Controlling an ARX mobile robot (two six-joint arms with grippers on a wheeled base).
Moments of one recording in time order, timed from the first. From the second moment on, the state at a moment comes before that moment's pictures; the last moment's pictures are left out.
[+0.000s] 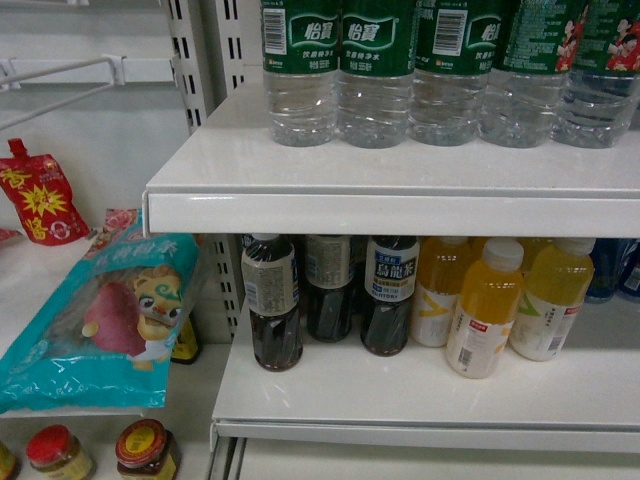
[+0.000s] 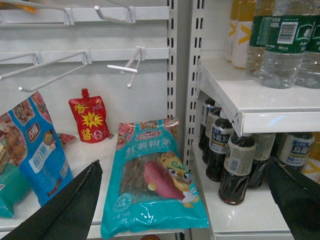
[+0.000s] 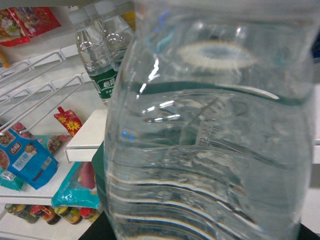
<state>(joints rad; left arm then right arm) 0.00 0.01 0.01 0.00 0.00 0.00 0.03 0.49 0.54 -0.18 -0.27 0.27</state>
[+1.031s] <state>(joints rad) 0.00 0.01 0.01 0.00 0.00 0.00 0.32 1.32 0.92 0.17 -0.07 0.03</state>
